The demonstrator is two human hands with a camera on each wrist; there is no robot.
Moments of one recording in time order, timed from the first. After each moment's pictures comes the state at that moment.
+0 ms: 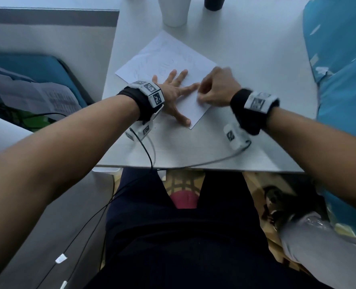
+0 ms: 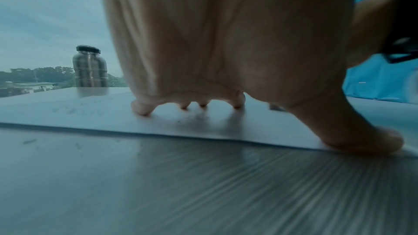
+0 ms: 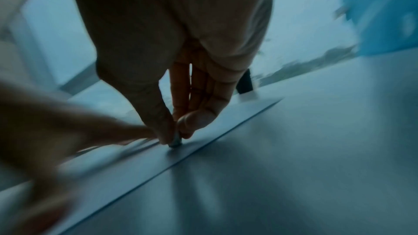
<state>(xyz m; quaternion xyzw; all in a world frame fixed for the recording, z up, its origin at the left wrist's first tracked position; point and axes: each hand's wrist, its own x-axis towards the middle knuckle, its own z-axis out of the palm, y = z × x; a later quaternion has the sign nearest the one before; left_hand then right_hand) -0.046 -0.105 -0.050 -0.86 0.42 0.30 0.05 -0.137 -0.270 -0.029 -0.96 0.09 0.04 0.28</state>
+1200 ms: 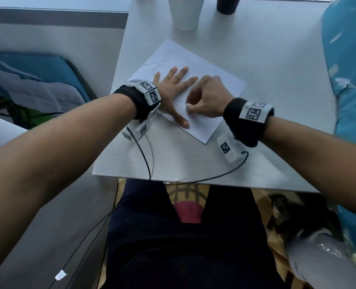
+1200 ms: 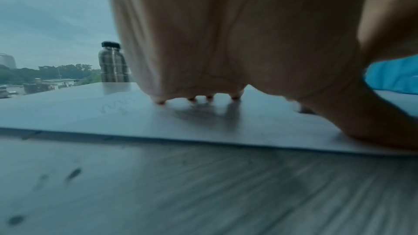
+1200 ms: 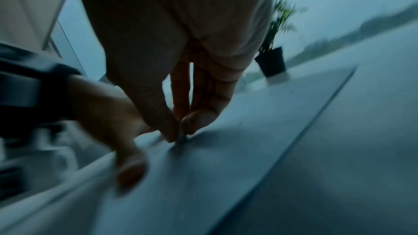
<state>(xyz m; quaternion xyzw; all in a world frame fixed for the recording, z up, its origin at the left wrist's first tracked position) -0.006 -0.094 -0.056 -0.86 0.42 0.29 0.02 -0.105 -0.242 -0.035 -0.95 0.03 0.06 0.29</state>
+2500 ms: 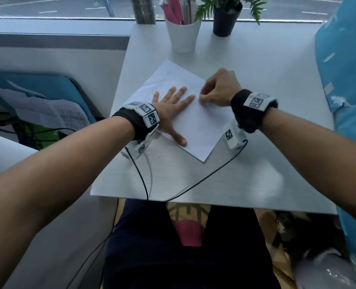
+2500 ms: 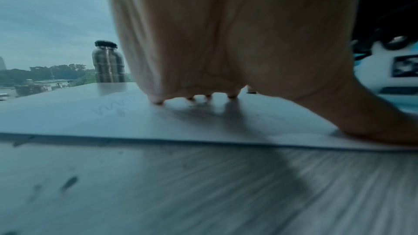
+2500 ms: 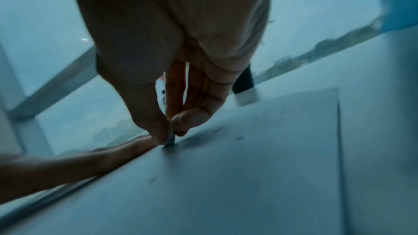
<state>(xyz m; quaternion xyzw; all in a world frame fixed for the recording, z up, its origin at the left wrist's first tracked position) -0.004 -0.097 -0.058 -0.86 0.42 0.29 0.02 -0.064 -0.287 -0.025 -0.95 0.10 0.02 0.30</state>
